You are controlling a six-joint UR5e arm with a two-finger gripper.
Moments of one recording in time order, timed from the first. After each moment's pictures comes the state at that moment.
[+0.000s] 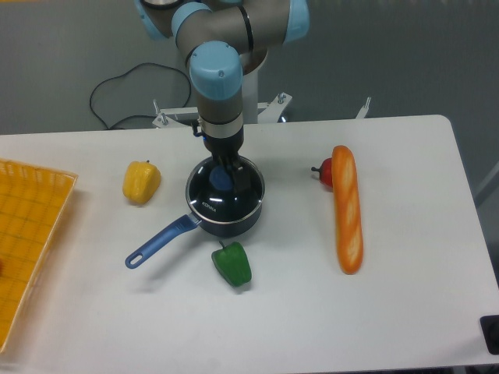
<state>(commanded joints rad) 2.38 -1.62 -1.98 -1.05 1.56 1.36</state>
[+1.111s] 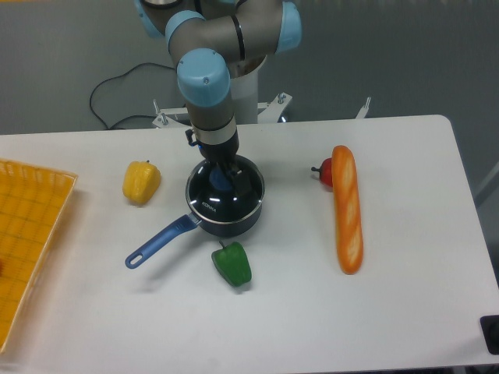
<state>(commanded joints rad) 2.33 -1.65 -1.99 -1.00 1.62 1.24</state>
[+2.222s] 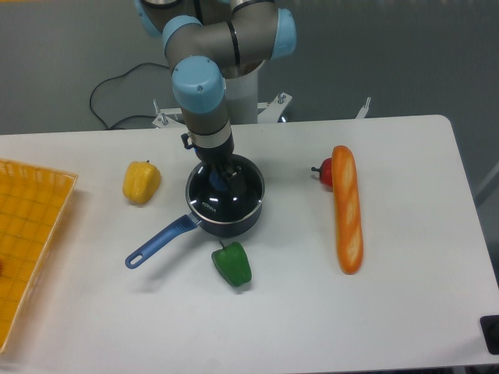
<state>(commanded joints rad) 2.32 -1.66 -2.01 -1.00 1.62 1.19</state>
